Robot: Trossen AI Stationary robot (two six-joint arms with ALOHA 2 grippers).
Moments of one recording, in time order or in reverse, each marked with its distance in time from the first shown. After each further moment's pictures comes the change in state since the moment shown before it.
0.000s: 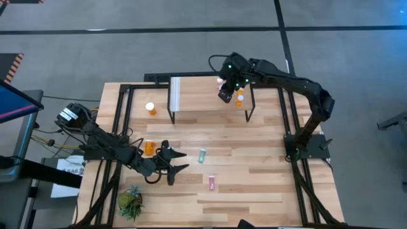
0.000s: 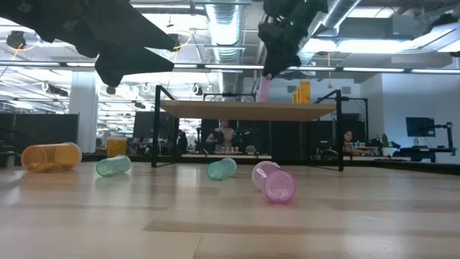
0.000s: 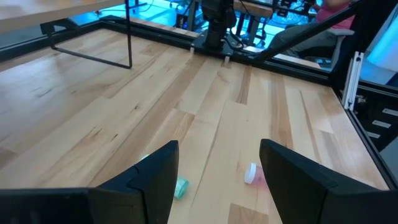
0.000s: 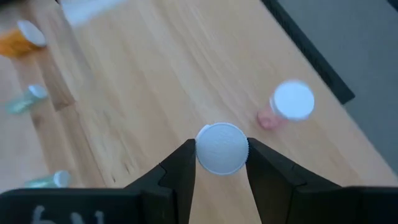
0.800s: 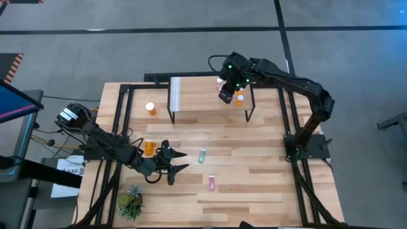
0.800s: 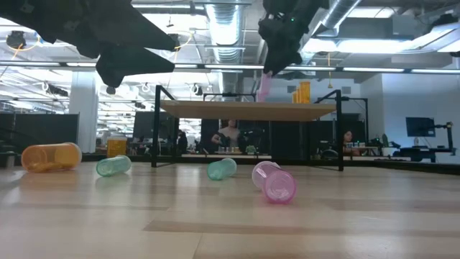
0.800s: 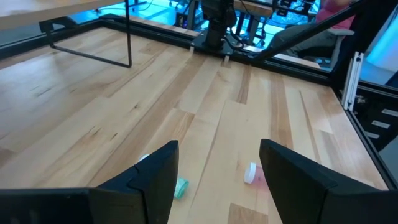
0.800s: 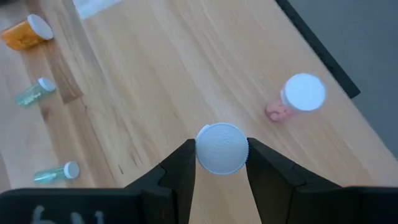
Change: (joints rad) left arm 0.003 0.000 0.000 0.000 0.010 -0.004; right arm 0.007 0.000 0.023 -0.046 -0.002 0.007
